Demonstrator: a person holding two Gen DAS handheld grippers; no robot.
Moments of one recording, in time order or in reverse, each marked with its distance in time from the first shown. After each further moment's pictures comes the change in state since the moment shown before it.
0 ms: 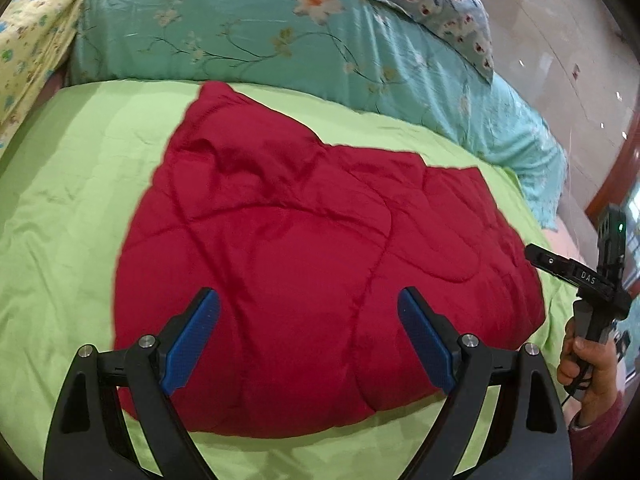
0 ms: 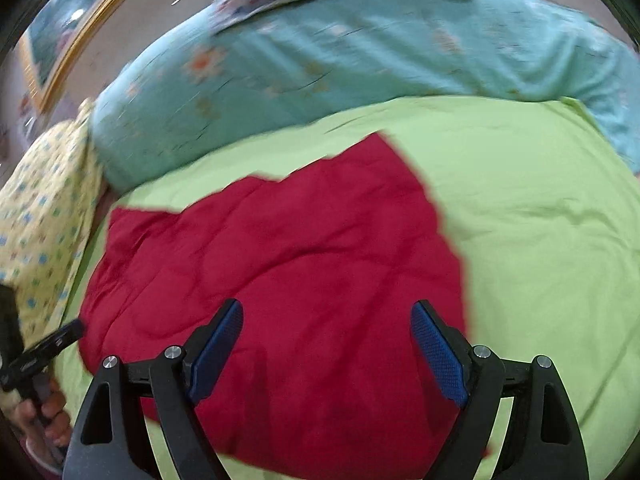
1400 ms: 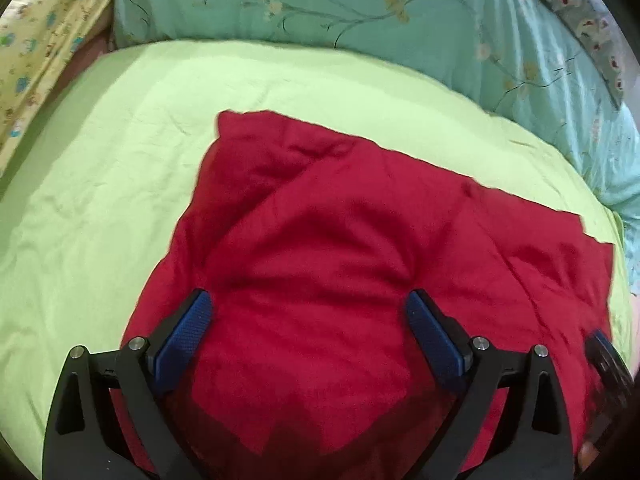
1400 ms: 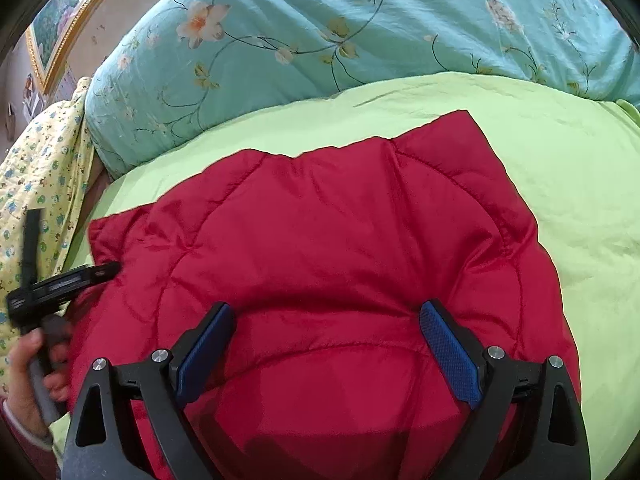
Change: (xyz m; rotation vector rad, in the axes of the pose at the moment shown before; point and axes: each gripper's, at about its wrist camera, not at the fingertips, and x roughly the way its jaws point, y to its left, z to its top) left arm 0.108 0.030 0.065 -0.184 0.101 0.325; right arm 0.106 -0.011 0.039 0.000 0.030 0.026
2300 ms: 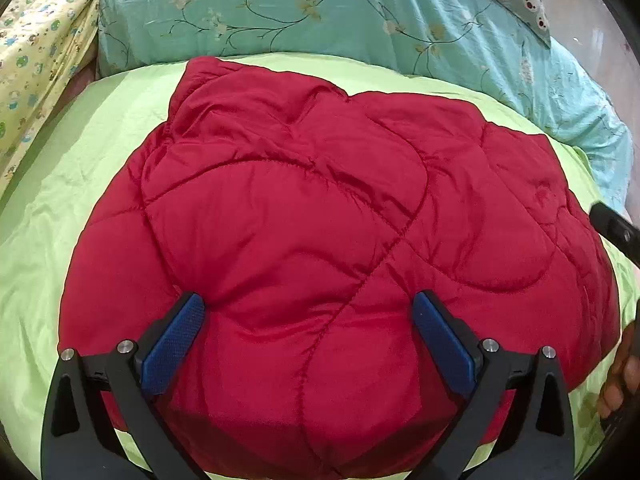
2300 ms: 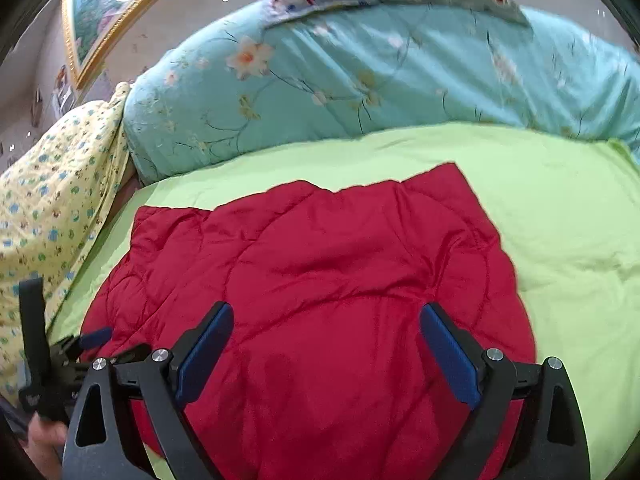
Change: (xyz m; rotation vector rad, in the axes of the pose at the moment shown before) left arm -0.049 -0.047 -0.097 0.151 -0.073 -0.050; right arm -0.086 0.031 -0.032 -0.118 -0.144 0.004
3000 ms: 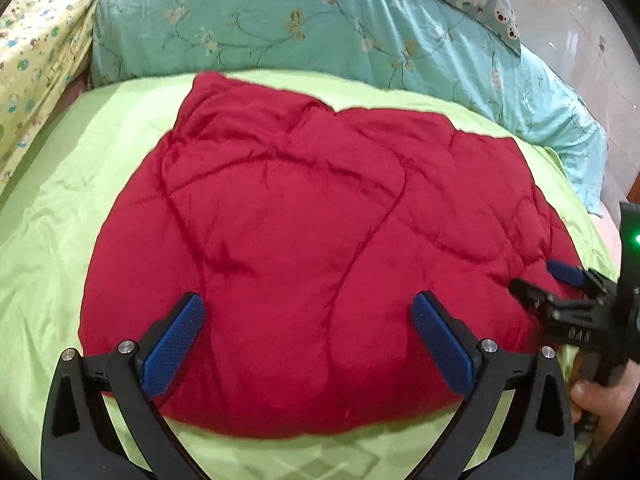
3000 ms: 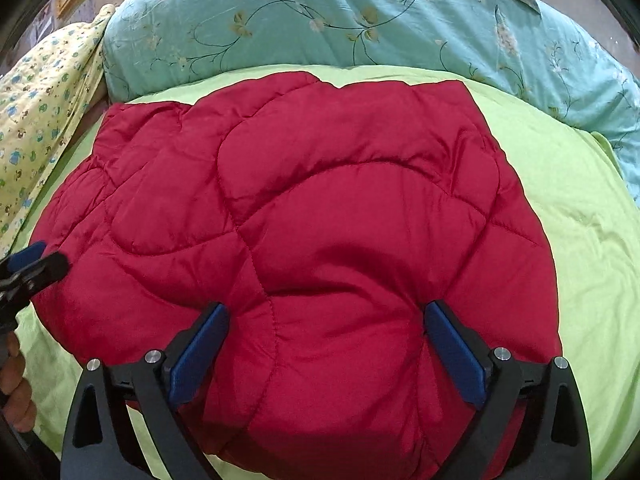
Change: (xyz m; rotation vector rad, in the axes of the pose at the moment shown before) left arm -0.032 0.022 -0.017 0.034 -0.034 -0.088; right arm 0.033 0.025 -0.042 -0.061 0.215 -0.167
